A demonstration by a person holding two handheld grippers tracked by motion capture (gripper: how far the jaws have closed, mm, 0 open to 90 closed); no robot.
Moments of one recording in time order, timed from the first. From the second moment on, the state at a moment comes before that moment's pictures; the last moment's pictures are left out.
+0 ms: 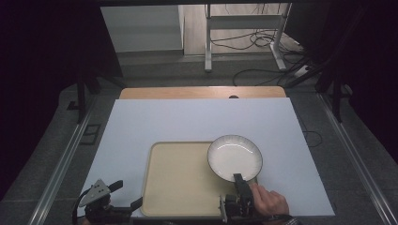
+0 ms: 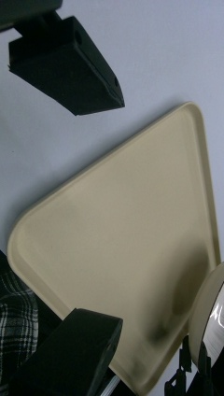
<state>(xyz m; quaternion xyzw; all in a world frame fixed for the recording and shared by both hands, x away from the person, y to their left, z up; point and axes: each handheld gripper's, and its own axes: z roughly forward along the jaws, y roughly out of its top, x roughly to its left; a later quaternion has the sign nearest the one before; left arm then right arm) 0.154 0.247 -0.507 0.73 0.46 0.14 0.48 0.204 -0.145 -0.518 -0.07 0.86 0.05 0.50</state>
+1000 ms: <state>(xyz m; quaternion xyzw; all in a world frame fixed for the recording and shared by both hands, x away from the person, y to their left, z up) 0.153 0.248 -0.507 0.73 0.46 0.14 0.48 0.189 -0.087 -0.535 -0.14 0.86 0.09 0.48</state>
